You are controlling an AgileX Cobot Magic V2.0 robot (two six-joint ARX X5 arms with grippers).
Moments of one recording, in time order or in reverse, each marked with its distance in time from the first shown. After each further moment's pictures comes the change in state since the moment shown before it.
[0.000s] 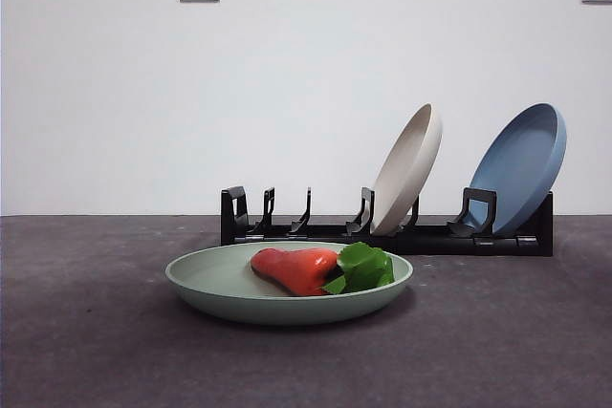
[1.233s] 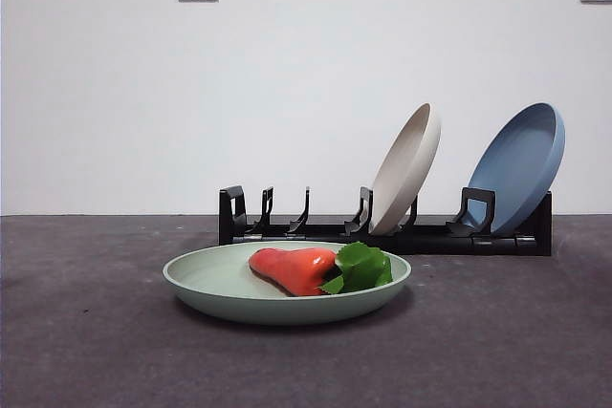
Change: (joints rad) left arm 1.141 -0.862 -0.986 0.824 0.579 0.327; right arm 0.000 -0.002 0.000 0.000 0.000 0.000
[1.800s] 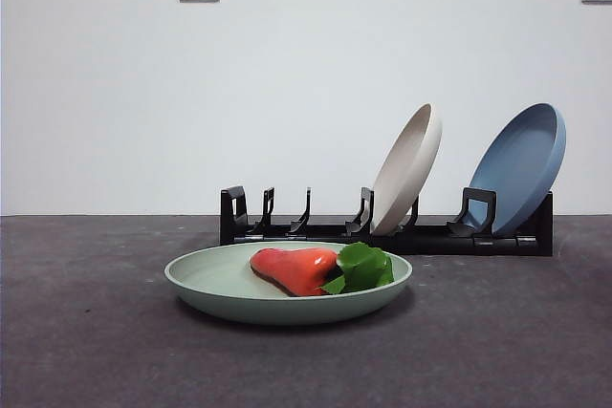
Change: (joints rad) left arm 0.001 -0.156 -0.092 -0.334 0.002 -0.035; right arm 0.000 -0.001 0.000 0.000 0.000 0.000
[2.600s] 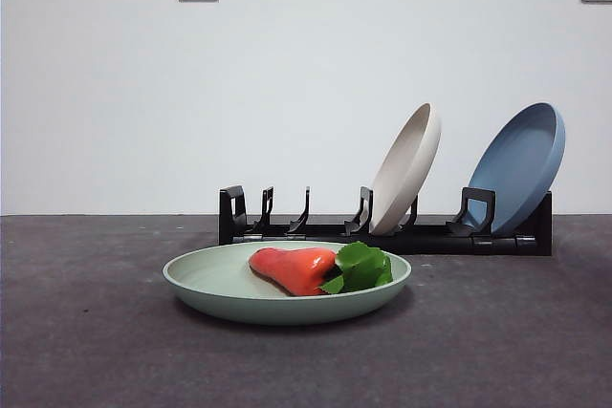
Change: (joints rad) left arm 0.000 0.000 -0.002 -0.010 0.001 -0.020; right arm 0.000 0.000 0.000 0.000 0.000 0.000
